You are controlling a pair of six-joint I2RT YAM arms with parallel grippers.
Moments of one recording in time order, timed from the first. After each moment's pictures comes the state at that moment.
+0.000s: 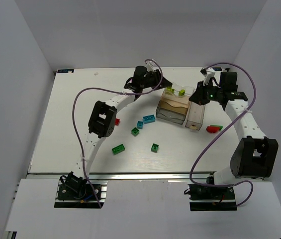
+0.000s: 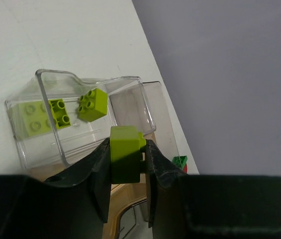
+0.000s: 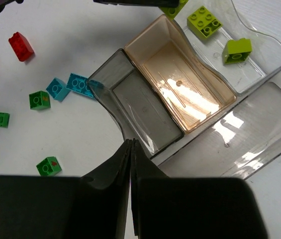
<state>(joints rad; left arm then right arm) -0.52 2.61 2.21 0.22 0.57 -0.86 0.00 1.48 1.23 -0.47 -0.69 -0.18</state>
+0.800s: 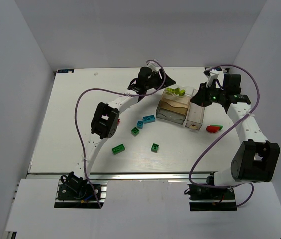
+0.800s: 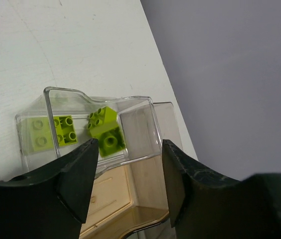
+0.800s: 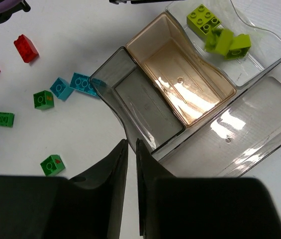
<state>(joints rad) -0.57 2.63 2.25 0.19 0.40 -0.84 -0.04 1.44 1.19 -0.45 -0.72 -0.17</state>
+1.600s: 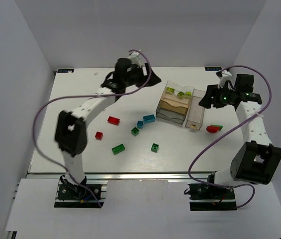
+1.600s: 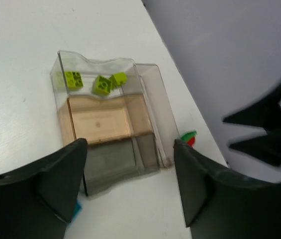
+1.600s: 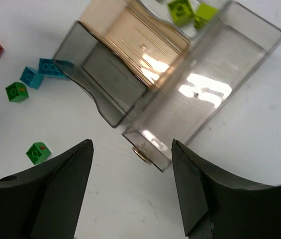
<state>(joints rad) -0.53 2.07 1.78 0.00 0.37 -0.58 -0.13 1.43 1.25 -0.63 -0.64 -0.22</state>
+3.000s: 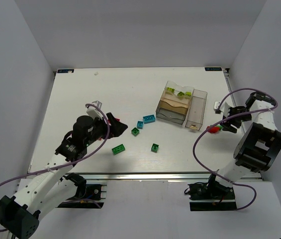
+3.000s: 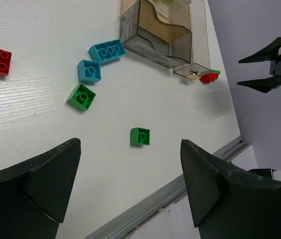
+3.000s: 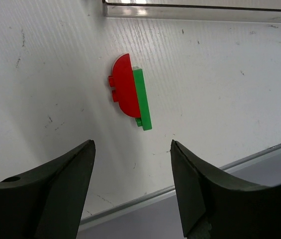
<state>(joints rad) -0.52 0.79 0.62 -0.18 0.14 -0.68 -0.44 1.62 1.25 -1.11 -0.57 -1.79</state>
